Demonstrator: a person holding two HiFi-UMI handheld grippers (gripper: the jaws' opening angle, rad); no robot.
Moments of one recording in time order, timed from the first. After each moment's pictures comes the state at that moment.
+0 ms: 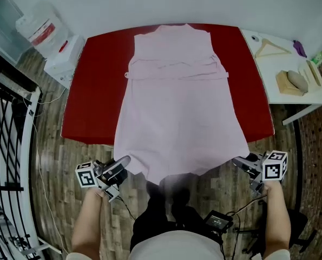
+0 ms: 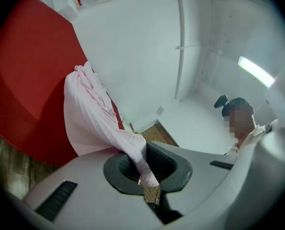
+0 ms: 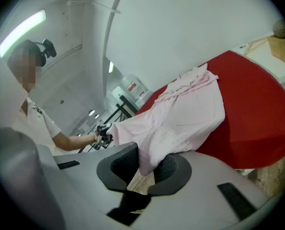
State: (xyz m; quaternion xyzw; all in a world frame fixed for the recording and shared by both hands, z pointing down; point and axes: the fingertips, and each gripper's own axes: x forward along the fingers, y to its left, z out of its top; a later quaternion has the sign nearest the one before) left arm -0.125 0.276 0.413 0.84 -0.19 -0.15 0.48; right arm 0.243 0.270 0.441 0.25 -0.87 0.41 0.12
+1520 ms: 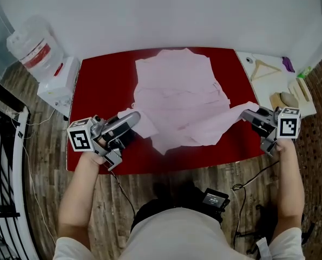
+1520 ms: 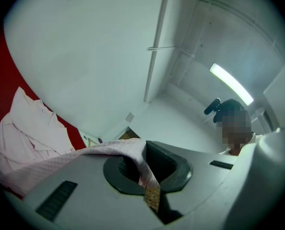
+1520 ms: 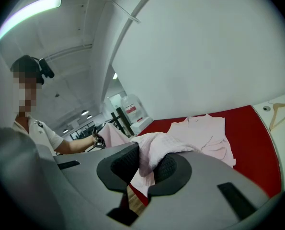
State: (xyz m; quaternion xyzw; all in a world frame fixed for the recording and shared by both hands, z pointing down) left arm -0.144 0.053 0.204 0.91 -0.03 -0.20 0.37; right arm 0.167 0.041 0.236 0.31 -0.90 0.30 0.10
